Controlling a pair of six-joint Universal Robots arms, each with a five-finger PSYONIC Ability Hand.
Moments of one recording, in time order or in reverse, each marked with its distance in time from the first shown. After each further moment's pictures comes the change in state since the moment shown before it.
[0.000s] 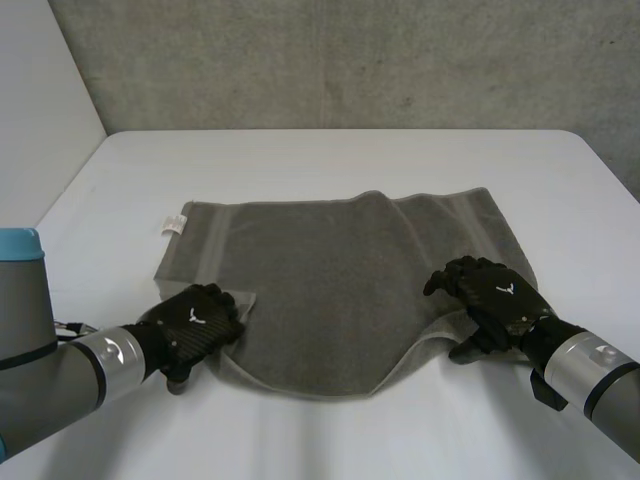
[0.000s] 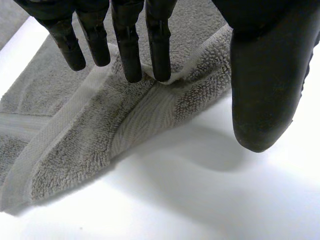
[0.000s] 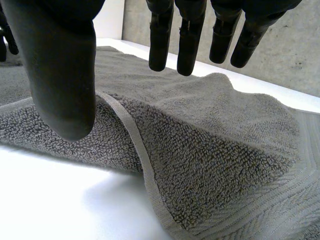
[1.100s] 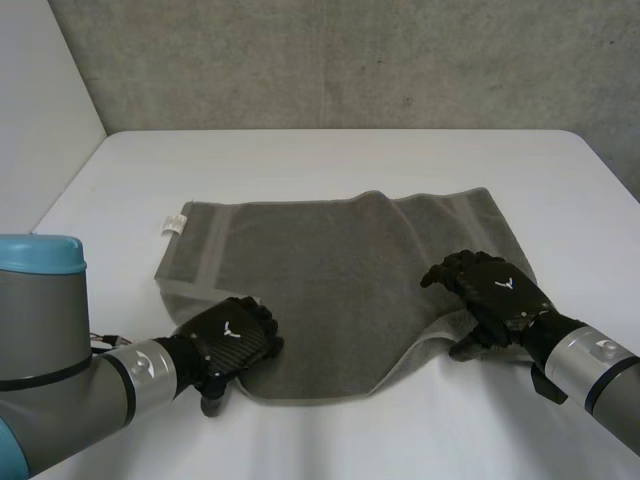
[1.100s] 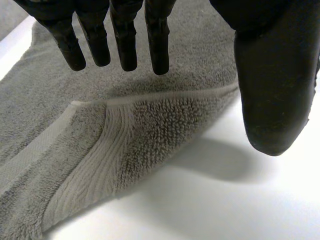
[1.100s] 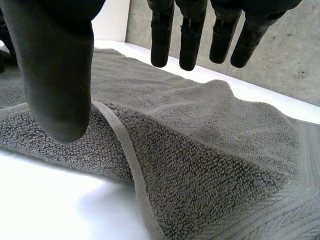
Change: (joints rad) left arm -0.133 -0.019 0.031 -0.007 0.001 -0.122; right arm -0.002 -0.002 -0.018 0.004 -0.021 -0.021; left_hand -0.085 -0.128 0.000 0.000 -0.127; right_hand -0.044 -0.054 0.000 0.000 -0.057
